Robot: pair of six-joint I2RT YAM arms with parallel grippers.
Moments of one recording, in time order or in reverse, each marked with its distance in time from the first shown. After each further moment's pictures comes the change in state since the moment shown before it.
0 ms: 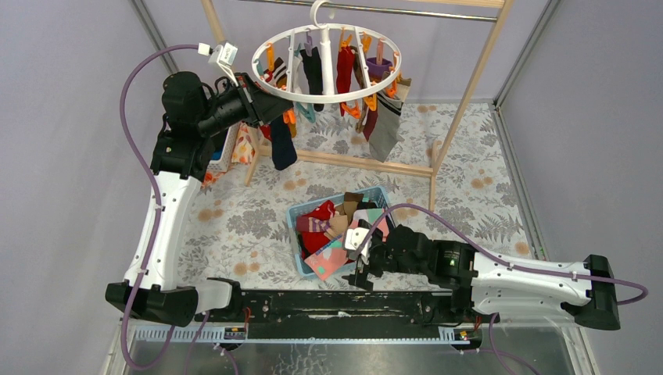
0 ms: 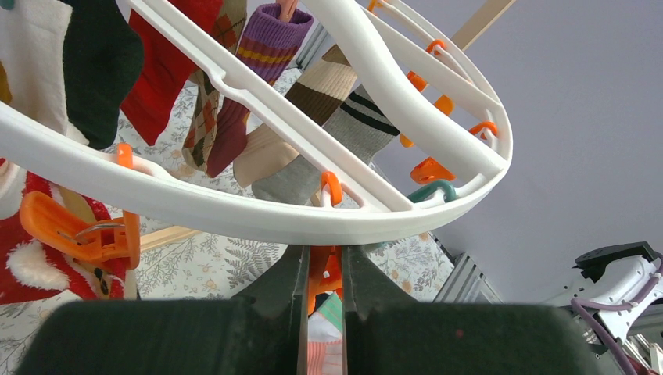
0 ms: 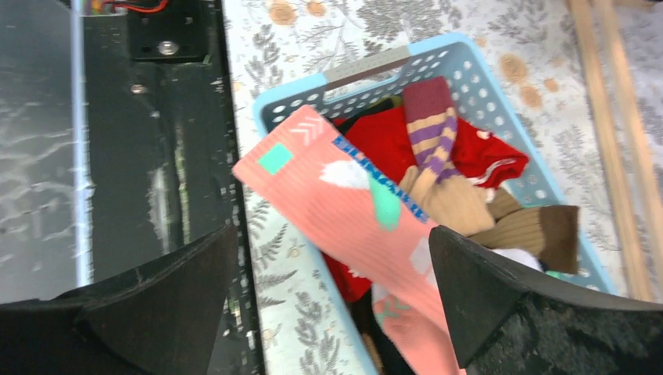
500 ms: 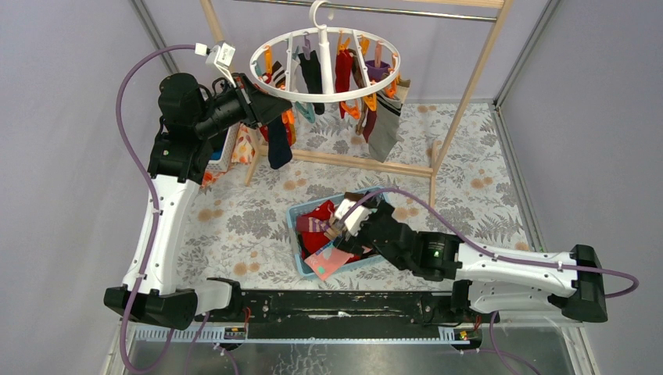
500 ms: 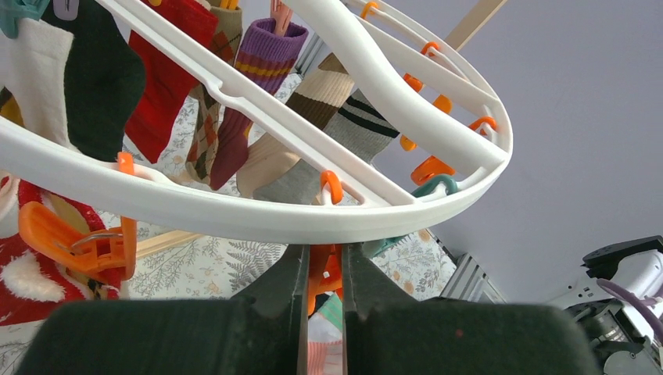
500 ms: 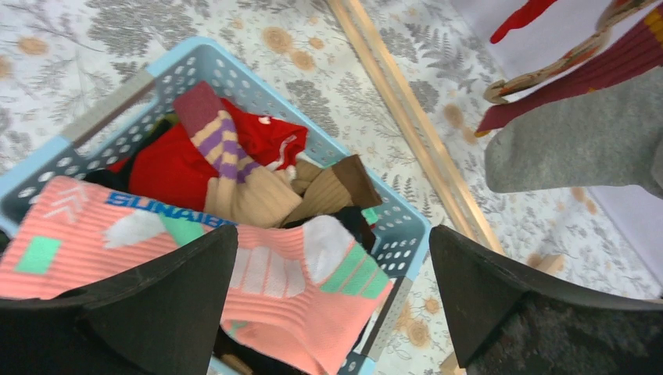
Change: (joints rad) left arm 0.000 -0.021 0.000 -0.002 -0.001 0.009; right arm -0.003 0.121 0.174 -0.028 0.572 0.001
